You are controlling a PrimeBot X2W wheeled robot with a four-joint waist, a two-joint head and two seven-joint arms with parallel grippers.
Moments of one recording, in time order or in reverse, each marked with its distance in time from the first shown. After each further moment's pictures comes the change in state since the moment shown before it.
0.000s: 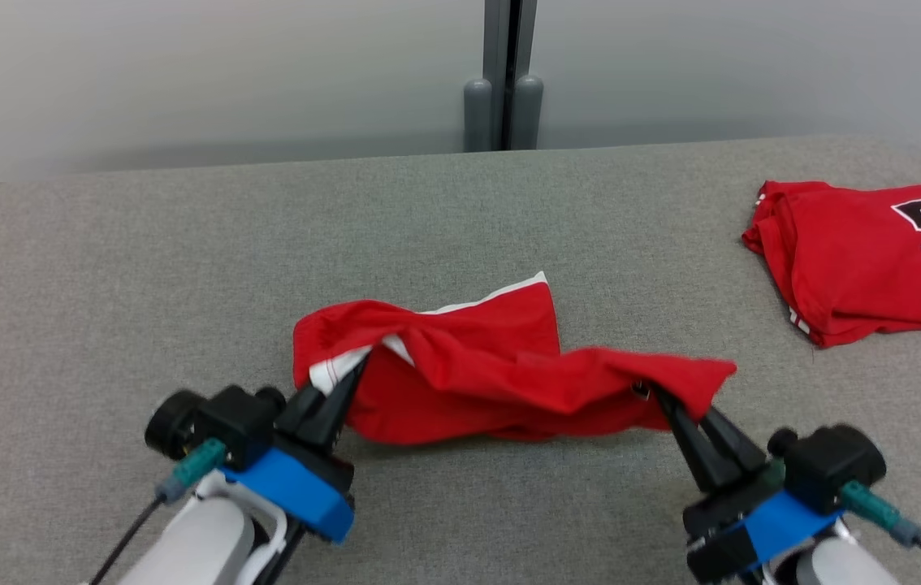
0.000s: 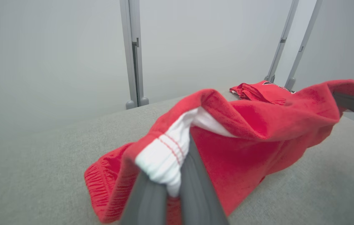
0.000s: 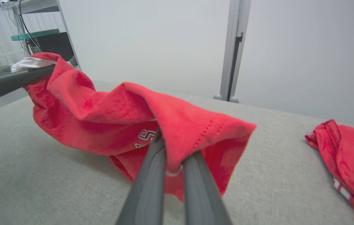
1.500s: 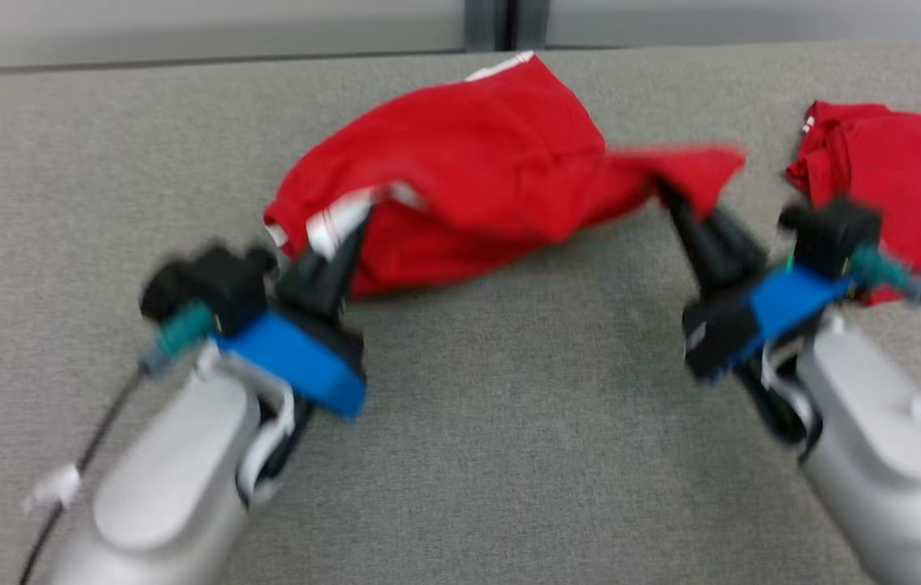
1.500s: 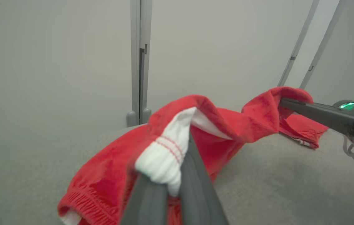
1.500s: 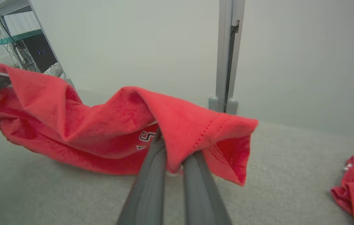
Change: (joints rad) left arm -0.323 -0.022 -0.050 0.073 -0.130 0.012 0.001; right arm -0.589 -0.057 0.183 0.379 0.288 0.000 0.001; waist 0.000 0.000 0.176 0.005
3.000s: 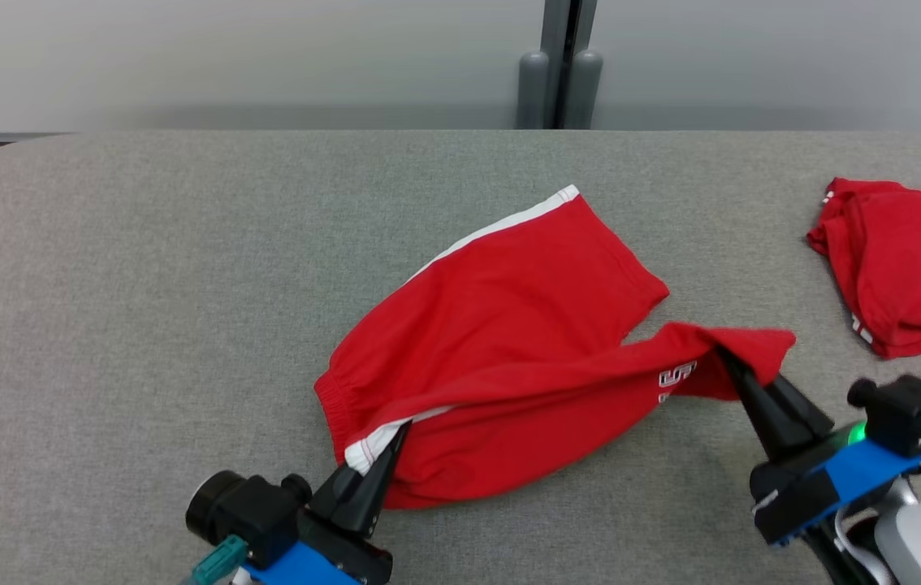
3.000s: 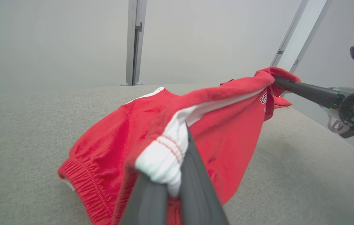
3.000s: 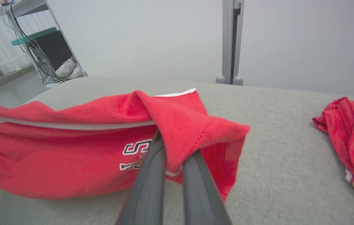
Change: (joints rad) left arm 0.536 -0.021 0.091 -0.271 0.154 -0.011 -0.001; right arm 0.546 -0.066 -0.228 -0.392 -0.048 0.000 0.106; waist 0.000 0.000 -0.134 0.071
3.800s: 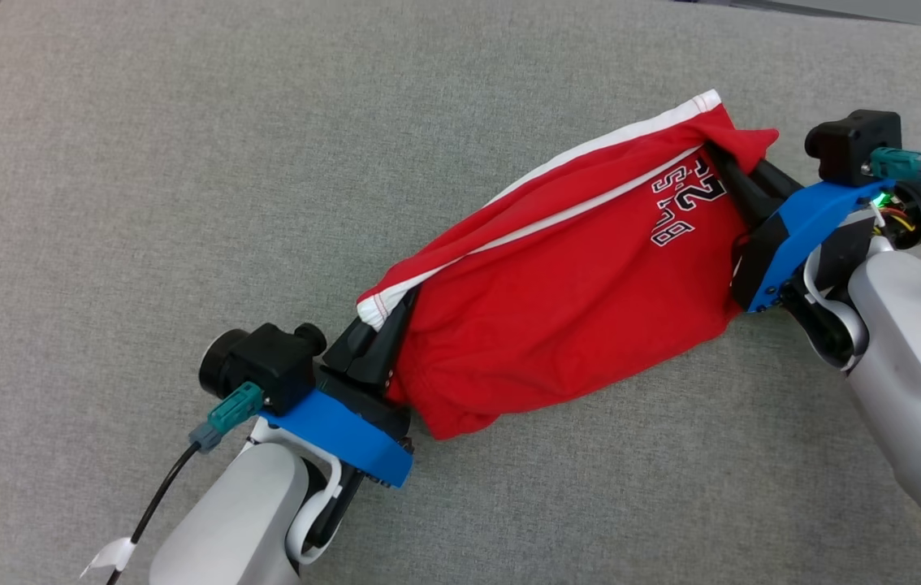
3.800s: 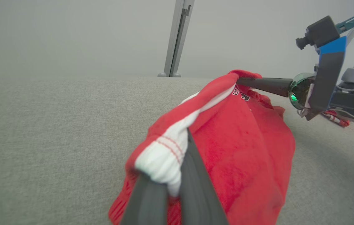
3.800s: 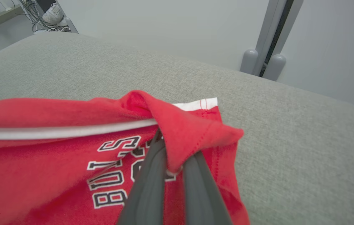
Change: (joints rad) left arm -0.338 -0.079 -0.019 0.197 -0.061 -0.001 0.000; right arm -0.702 0.029 0.227 0.587 0.048 0.000 0.118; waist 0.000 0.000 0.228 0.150
